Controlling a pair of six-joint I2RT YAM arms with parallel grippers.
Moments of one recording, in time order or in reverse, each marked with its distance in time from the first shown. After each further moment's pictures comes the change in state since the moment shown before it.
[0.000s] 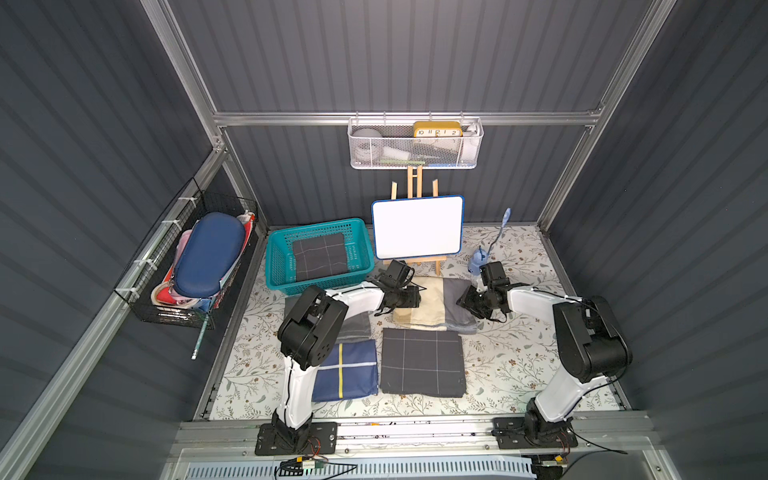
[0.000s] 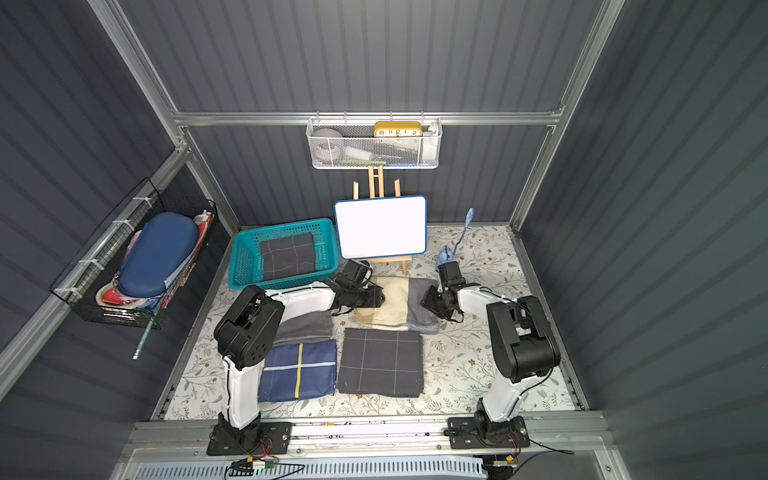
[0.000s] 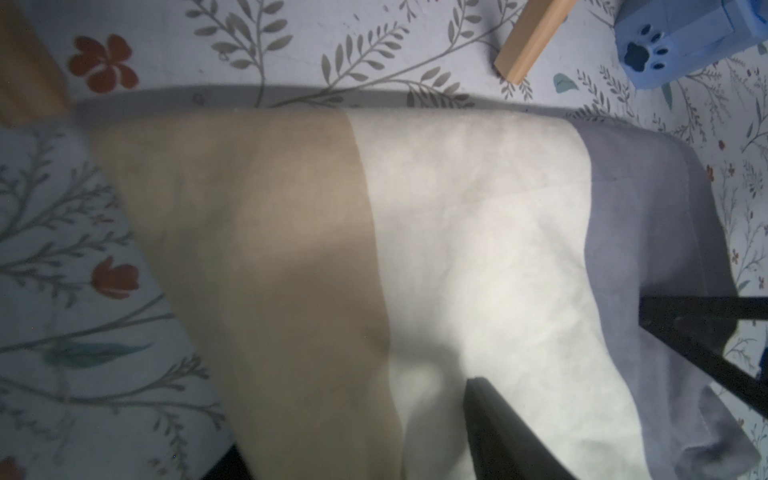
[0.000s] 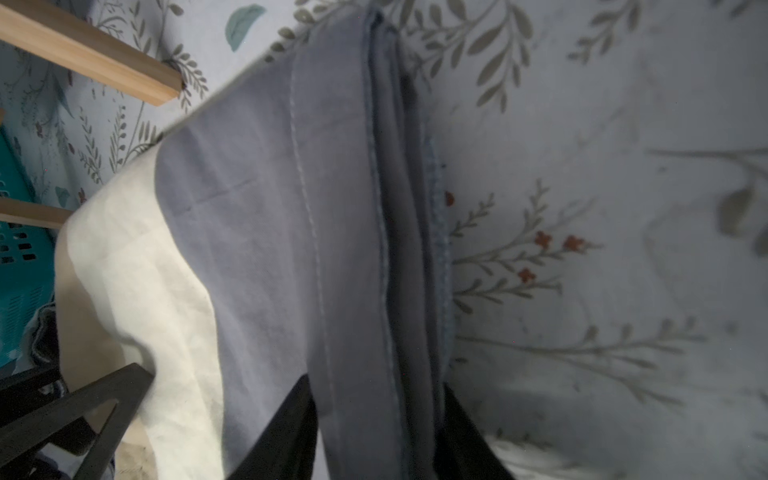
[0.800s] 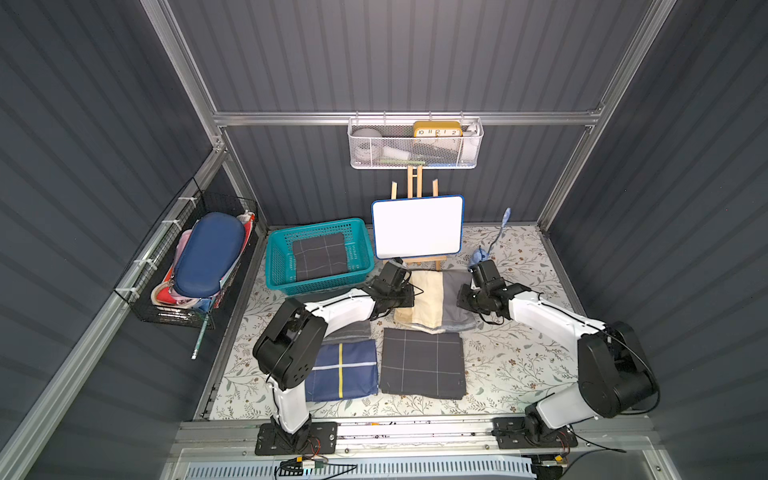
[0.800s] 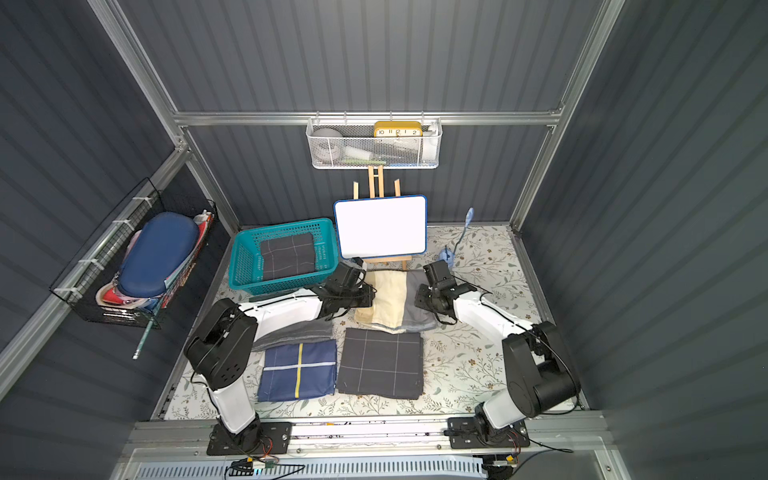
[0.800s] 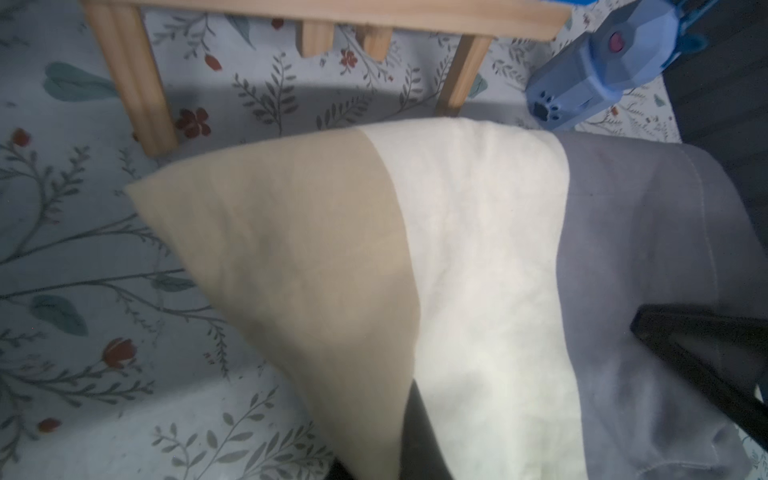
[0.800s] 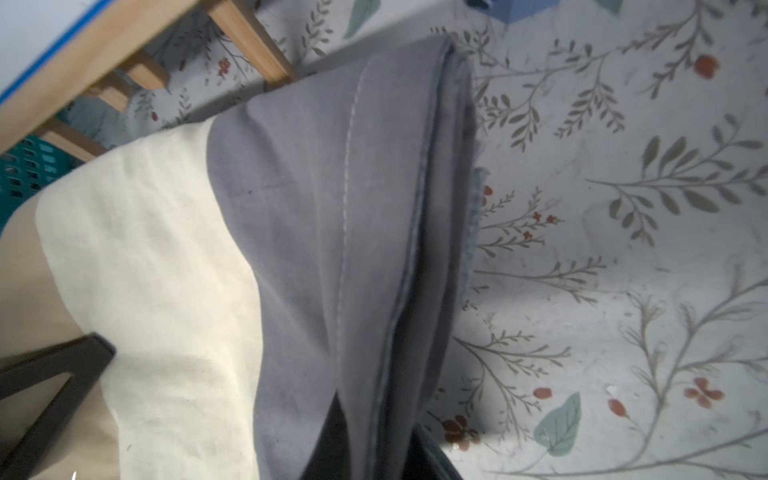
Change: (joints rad) left arm -0.026 -0.253 -0.156 0.070 -0.091 -0.024; right arm 0.182 -0.246 0.022 -0.123 0.267 -0.076
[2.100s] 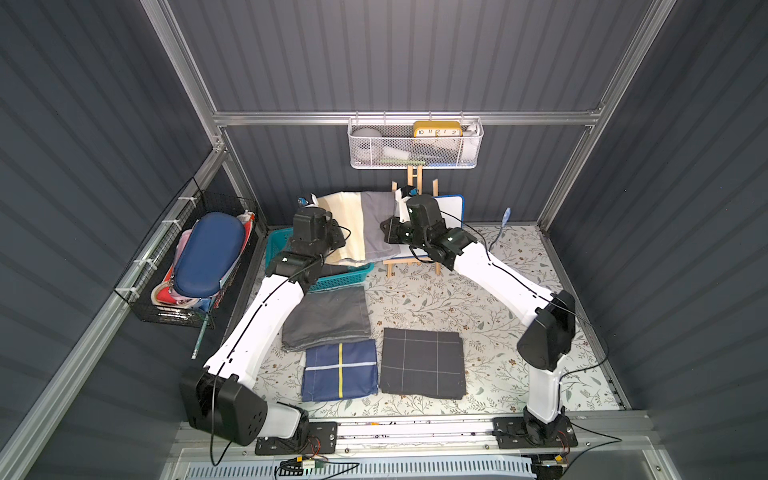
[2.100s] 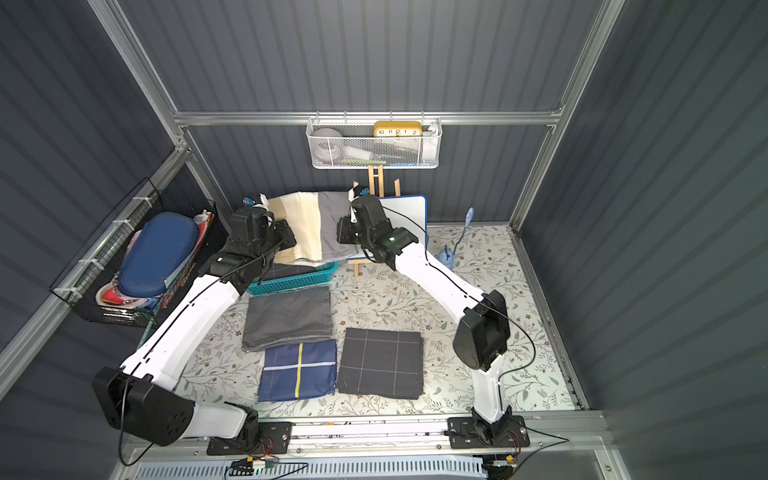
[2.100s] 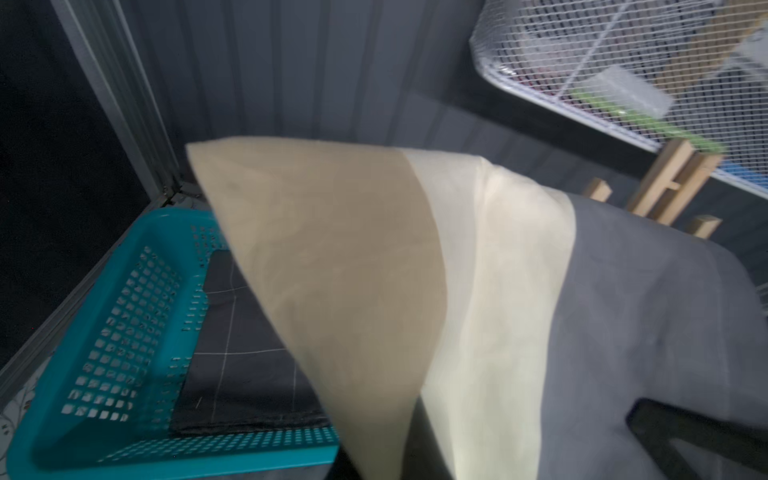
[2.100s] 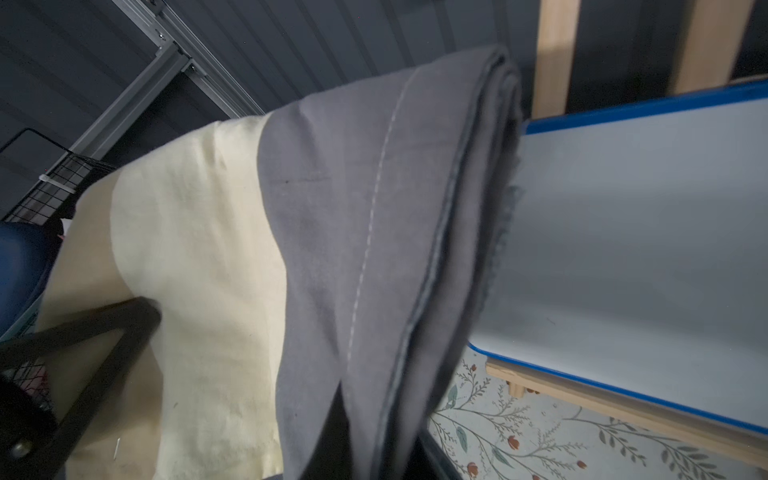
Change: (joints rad) left arm 0.414 -0.352 0.262 -0.286 -0.299 0.140; right arm 0.309 0.526 1.067 -0.016 -0.047 -0.090
